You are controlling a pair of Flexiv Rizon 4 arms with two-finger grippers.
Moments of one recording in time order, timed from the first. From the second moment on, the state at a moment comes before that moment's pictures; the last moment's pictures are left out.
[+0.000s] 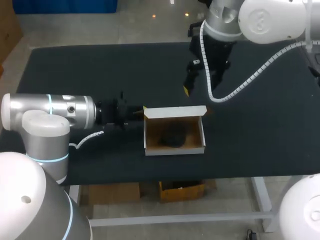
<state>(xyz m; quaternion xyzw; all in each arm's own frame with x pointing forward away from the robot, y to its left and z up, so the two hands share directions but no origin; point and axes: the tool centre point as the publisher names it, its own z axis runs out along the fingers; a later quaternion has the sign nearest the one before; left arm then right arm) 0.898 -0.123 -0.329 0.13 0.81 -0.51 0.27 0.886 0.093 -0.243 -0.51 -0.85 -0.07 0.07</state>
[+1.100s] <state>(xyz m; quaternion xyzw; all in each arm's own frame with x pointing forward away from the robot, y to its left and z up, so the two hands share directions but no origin) 0.888 -0.120 -0.343 0.18 0.79 -0.50 0.32 0.853 0.079 -0.275 -0.71 -0.66 -0.02 0.23</state>
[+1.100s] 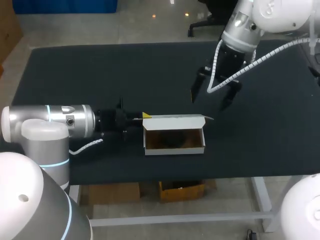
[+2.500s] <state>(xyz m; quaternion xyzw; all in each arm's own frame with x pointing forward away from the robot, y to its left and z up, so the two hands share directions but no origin) 0.879 -0.119 -0.354 0.21 0.76 -0.47 0.38 0.839 0.087 -0.307 -0.71 -0.65 0.02 0.27</state>
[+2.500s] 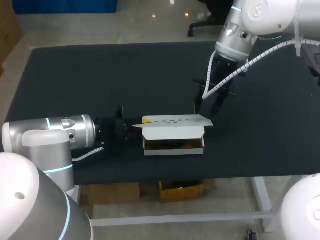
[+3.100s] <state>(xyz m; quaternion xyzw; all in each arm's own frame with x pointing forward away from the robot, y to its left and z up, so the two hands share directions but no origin) 0.877 -0.118 -0.351 0.22 0.76 -0.47 0.38 0.829 0.086 -0.322 -0.71 -0.65 0.03 0.27</state>
